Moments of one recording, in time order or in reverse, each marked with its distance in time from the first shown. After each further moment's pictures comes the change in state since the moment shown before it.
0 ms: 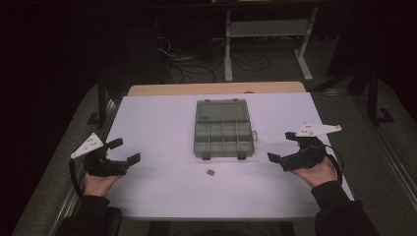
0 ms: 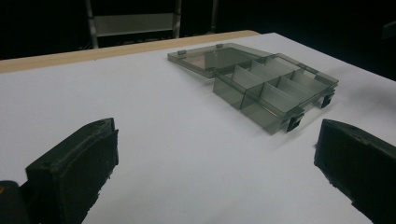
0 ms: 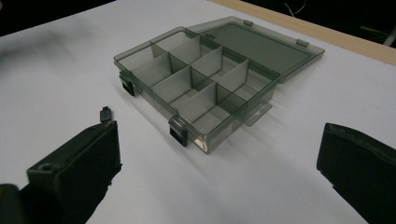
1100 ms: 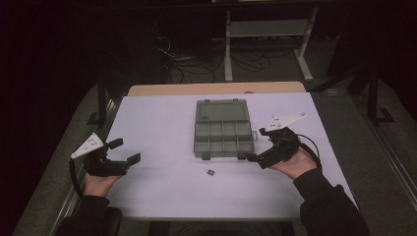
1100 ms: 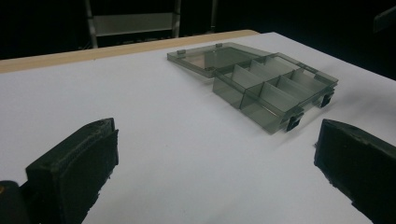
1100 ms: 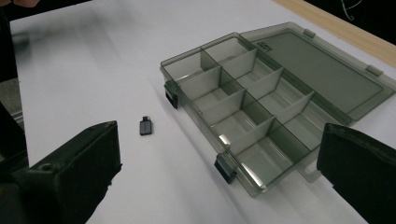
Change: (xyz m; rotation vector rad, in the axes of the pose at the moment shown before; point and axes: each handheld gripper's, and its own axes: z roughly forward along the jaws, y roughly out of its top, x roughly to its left) left arm 0.000 0.000 0.001 0.000 -0.003 0.002; right arm 0.035 0.047 0.039 0.103 0.124 -0.132
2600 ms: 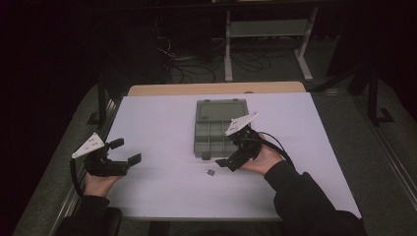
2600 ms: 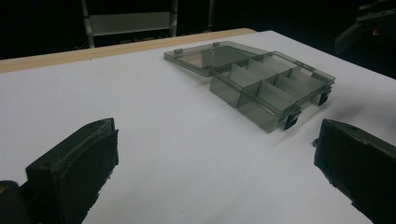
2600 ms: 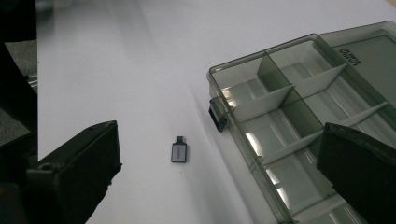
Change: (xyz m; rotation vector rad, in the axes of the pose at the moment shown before) left arm 0.000 0.000 0.001 0.005 -0.012 0.007; right arm 0.027 0.033 0.075 0.129 0.133 -0.118
